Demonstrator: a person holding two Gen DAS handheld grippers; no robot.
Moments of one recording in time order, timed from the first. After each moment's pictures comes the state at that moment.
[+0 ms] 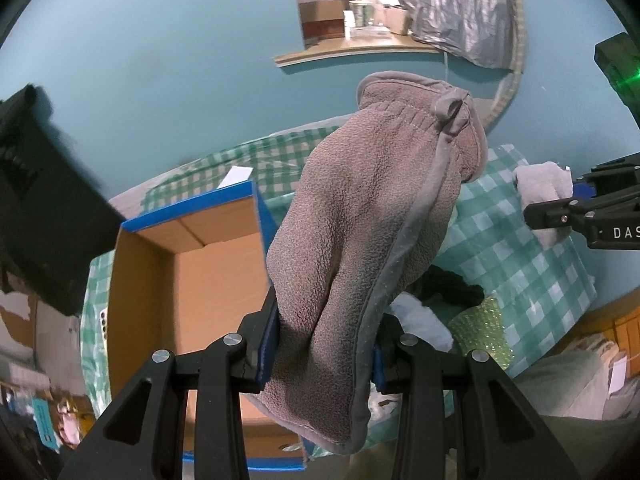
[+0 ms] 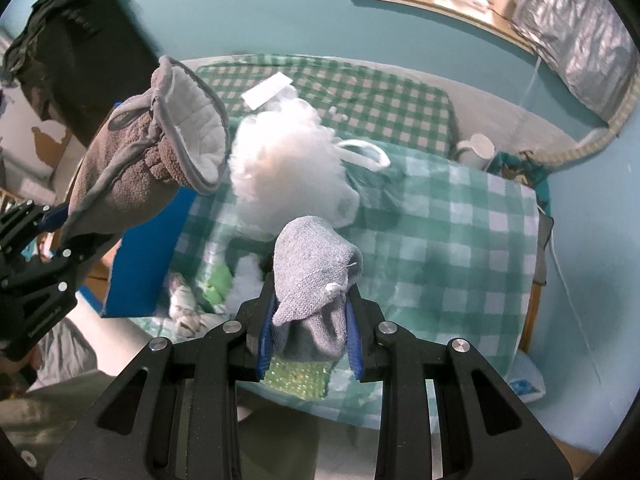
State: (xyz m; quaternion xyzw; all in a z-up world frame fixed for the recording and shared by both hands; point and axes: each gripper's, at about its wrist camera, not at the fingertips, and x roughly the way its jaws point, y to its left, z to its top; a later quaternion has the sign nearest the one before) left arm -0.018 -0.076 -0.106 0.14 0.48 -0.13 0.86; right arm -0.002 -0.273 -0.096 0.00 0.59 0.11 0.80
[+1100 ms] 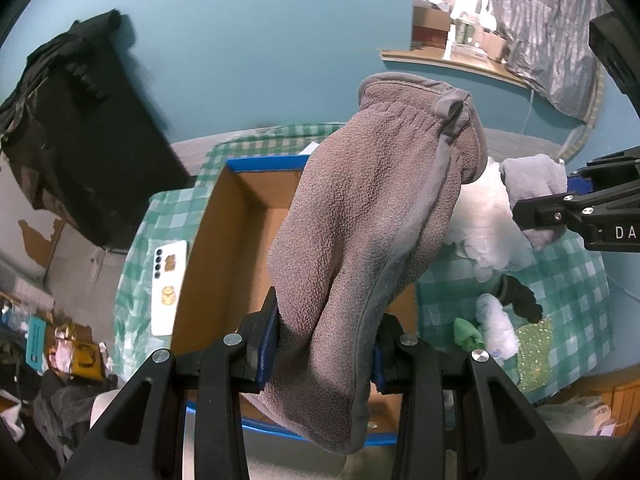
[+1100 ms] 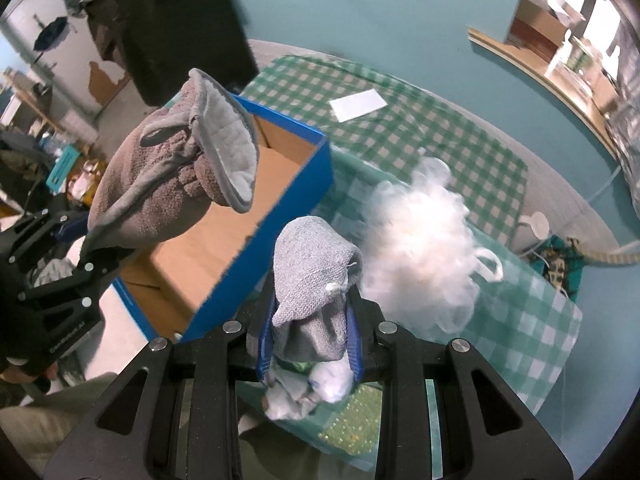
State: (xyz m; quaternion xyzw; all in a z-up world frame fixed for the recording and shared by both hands) left arm -0.013 0.029 -0.109 0.06 0.50 -0.01 0.87; right arm 0.055 -0.136 -0.088 -0.08 0.58 0.24 0.78
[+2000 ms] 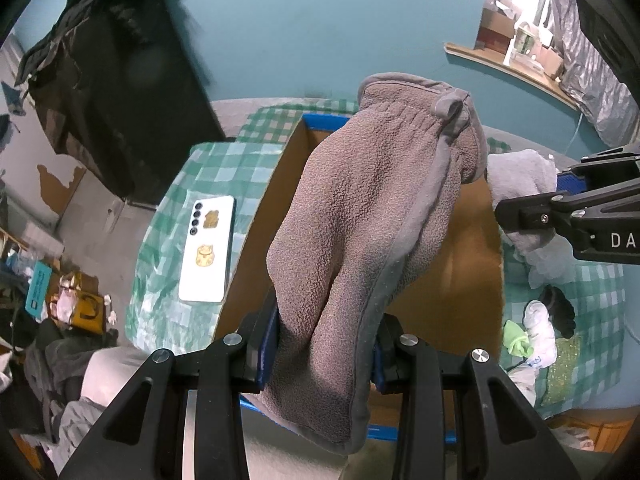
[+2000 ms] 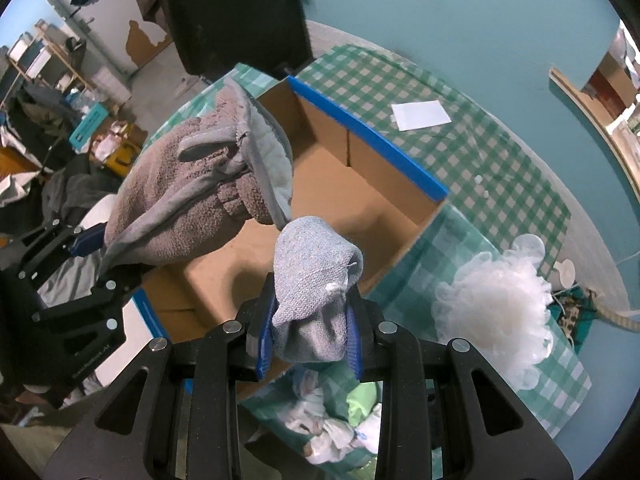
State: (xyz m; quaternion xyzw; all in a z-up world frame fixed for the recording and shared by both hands) left arm -0.008 0.098 -0.134 0.01 0.53 0.06 0.85; right arm 0.081 -0.035 -0.111 -0.13 0.59 0.30 0.74
